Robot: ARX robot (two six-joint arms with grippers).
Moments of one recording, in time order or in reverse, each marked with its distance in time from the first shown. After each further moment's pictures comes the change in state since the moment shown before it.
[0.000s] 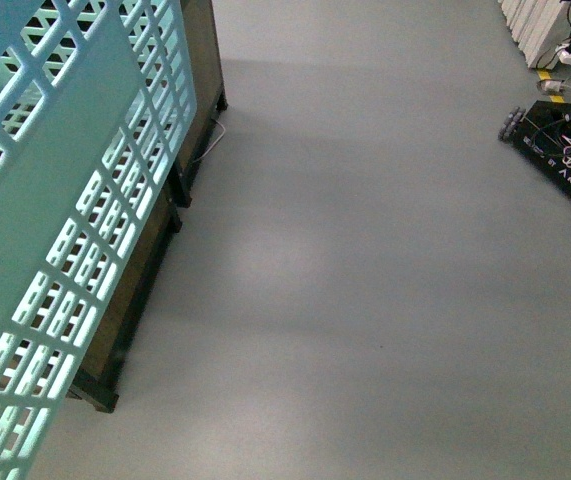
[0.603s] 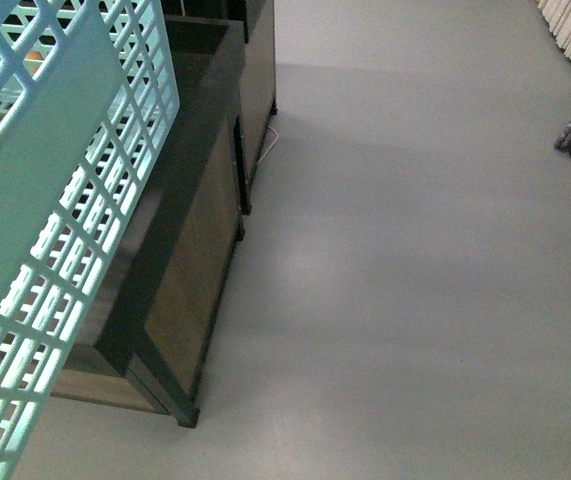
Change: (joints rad) left arm 0.002 -0.002 0.001 0.000 -0.019 0.002; right arm 0.000 -0.001 0.000 0.000 -0.003 0.000
